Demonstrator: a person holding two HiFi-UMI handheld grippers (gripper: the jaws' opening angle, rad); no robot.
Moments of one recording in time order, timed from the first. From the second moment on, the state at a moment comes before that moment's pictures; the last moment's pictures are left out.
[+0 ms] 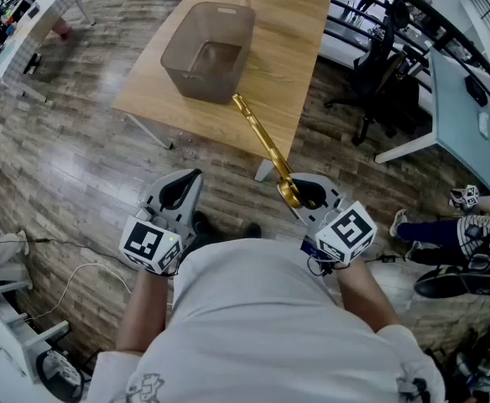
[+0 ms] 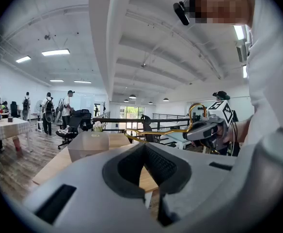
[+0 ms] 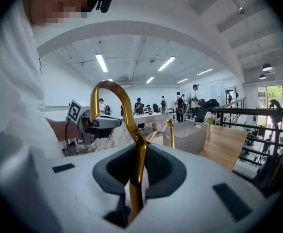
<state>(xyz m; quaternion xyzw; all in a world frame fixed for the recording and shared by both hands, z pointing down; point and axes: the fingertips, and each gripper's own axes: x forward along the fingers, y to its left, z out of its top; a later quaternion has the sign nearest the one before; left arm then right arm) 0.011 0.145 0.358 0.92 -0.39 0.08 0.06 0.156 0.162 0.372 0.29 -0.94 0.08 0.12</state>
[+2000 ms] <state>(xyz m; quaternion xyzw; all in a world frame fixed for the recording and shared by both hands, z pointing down) -0.151 0.070 0.355 0.93 -0.35 0.07 0.07 0.004 0.068 0.374 0.34 -0.92 0.10 0.15</state>
